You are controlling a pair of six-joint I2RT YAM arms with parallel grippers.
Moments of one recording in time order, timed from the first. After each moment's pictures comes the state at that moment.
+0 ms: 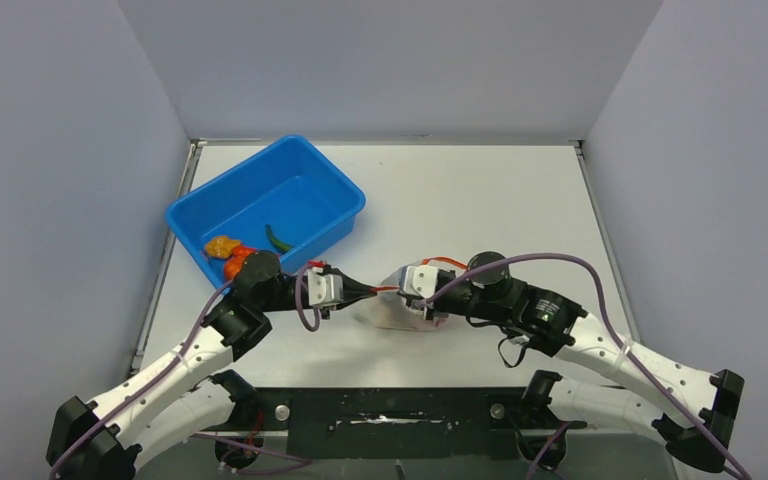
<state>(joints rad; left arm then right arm) -0.68 0.86 0.55 0.23 0.78 0.30 0.98 0.91 0.86 -0.31 -0.21 -0.55</state>
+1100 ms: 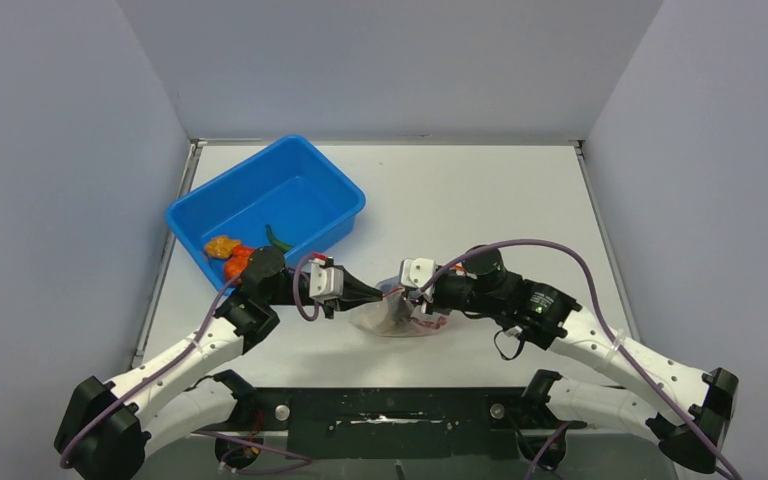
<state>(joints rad) -0.65 0.96 0.52 0.41 0.92 0.17 0.92 0.94 0.86 -0.37 -0.25 -0.53</state>
